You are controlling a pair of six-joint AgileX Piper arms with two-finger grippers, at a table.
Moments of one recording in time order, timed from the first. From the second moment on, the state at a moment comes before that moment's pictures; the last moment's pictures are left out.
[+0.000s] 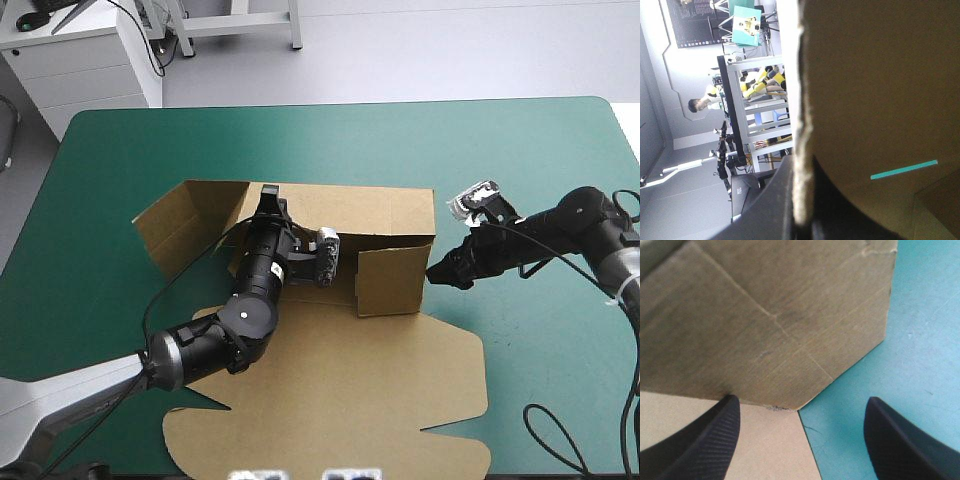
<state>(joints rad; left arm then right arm) -0.96 1.47 -0.94 1.60 0.78 -0.28 0.01 1.49 -1.08 0.74 1.07 -1.02</state>
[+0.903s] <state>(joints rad) -0.96 1.47 -0.94 1.60 0.77 -0.28 0.05 1.34 -0.98 0.84 1.12 -0.98</state>
